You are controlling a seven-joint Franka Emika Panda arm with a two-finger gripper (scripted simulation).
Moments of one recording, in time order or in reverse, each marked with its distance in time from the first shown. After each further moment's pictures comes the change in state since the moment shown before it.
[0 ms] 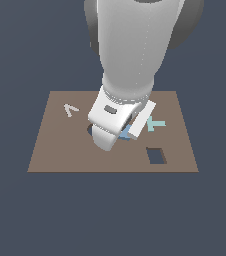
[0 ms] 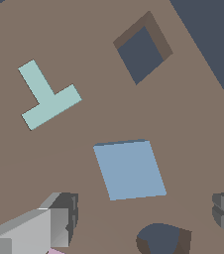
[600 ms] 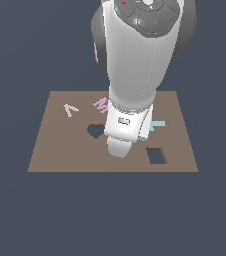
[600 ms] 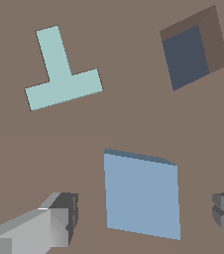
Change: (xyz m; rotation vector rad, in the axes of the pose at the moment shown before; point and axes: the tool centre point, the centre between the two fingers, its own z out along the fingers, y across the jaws) arm 0.008 -0.004 0.026 -0.001 -0.004 -0.269
